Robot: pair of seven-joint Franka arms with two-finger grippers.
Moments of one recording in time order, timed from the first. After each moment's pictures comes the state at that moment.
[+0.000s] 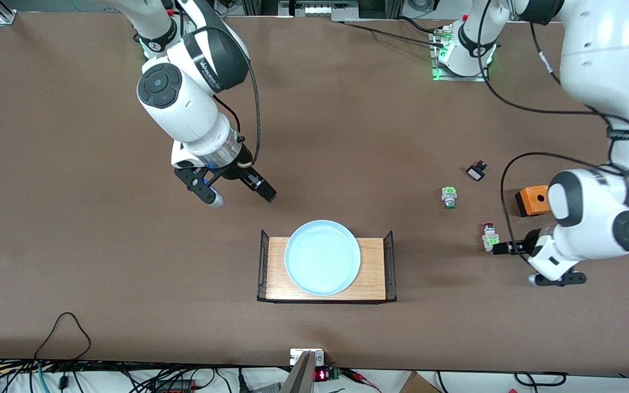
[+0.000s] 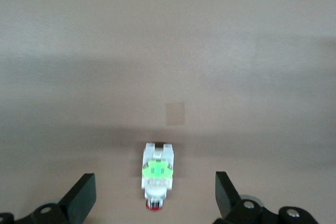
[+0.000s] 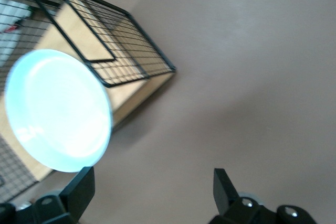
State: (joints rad) left arm -0.08 0.66 0.16 -1.44 -0.21 2.04 0.06; right arm 0.53 0.40 0.01 -1.56 0.19 2.24 1.19
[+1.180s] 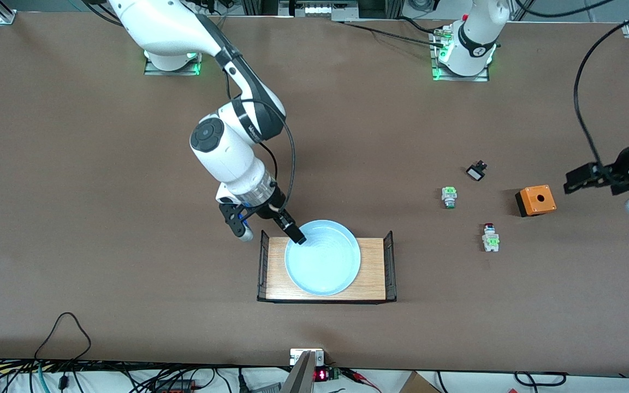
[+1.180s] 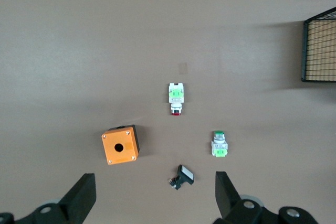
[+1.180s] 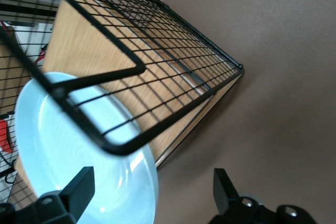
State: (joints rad) left arm -0.08 0.20 0.15 -1.44 -0.04 1.65 0.08; right arm 0.58 0.71 0.01 -1.44 0.27 2.60 1.31
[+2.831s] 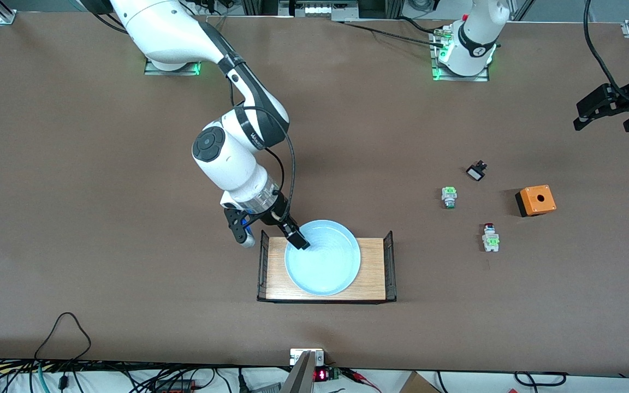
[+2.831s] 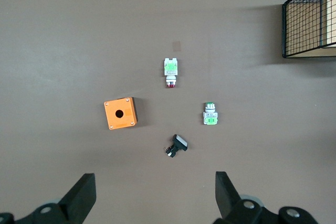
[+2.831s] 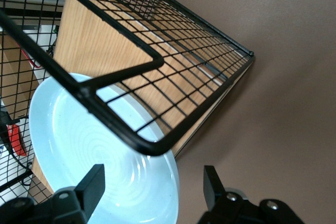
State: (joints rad) left arm -0.08 -0.11 0.11 -1.70 0.00 1.65 0.05; right arm 0.58 0.73 0.01 -1.37 0.32 2.56 1.34
